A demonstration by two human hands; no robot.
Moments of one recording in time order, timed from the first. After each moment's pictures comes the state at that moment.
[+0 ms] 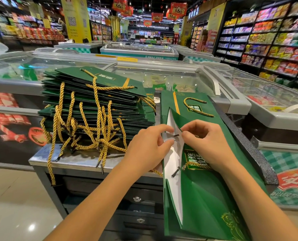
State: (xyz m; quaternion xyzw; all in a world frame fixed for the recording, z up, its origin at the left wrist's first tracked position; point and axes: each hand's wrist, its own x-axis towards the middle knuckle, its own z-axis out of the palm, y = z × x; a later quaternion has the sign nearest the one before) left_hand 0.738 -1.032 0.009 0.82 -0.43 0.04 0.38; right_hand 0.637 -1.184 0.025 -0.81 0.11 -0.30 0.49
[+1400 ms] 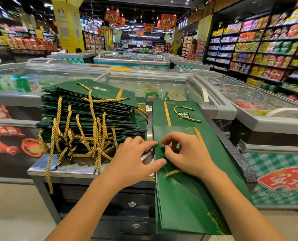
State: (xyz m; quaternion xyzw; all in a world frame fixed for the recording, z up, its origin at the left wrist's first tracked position) left_hand 0.740 -1.003 0.004 0.84 -0.47 0.04 0.26; right_hand 0.638 -1.181 0.014 -0.92 0.03 -0.30 0.25
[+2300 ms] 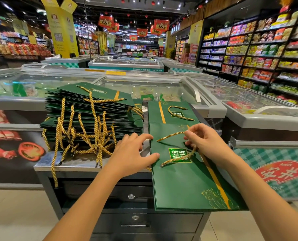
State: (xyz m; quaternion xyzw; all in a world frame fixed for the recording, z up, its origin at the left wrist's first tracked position) left_hand 0.740 -1.005 0.004 0.85 -0.46 0.04 0.26; right_hand 0.590 -1.212 0.037 -0.83 0.20 -0.23 0.48
